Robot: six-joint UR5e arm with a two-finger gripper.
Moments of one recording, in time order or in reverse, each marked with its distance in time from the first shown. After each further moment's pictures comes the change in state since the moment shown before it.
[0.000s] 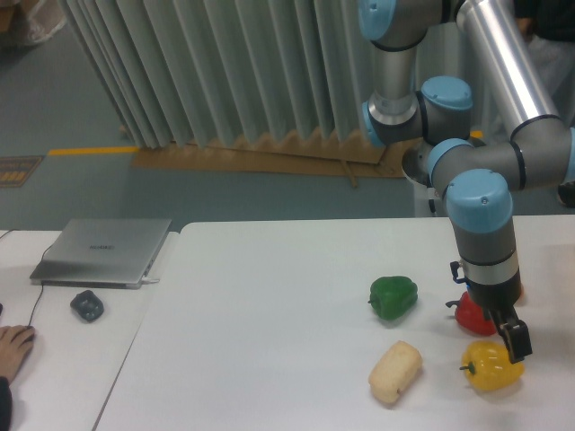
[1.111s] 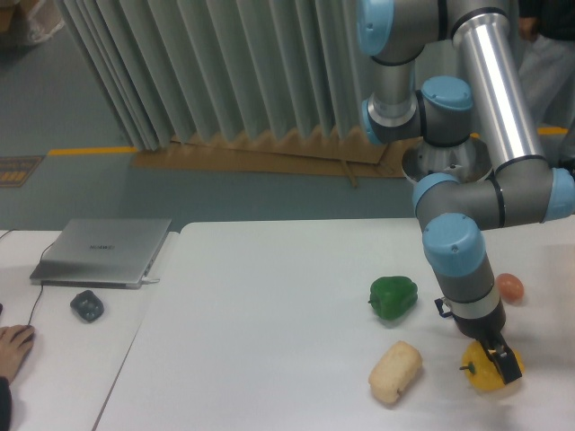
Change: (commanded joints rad) arm -0.058 -0.106 0.011 0.063 0.080 -0.100
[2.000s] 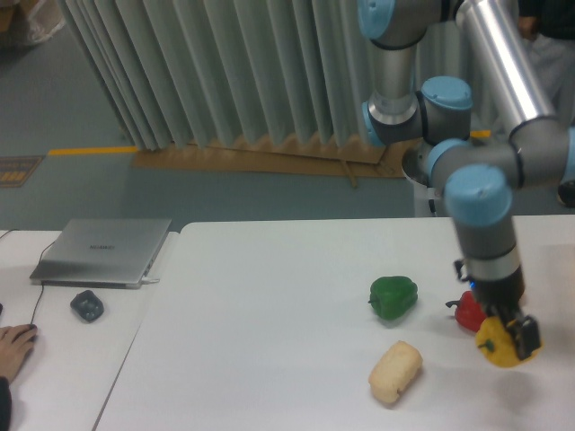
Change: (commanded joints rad) arm 0.220 0.244 -0.055 0.002 -0.210 0.028
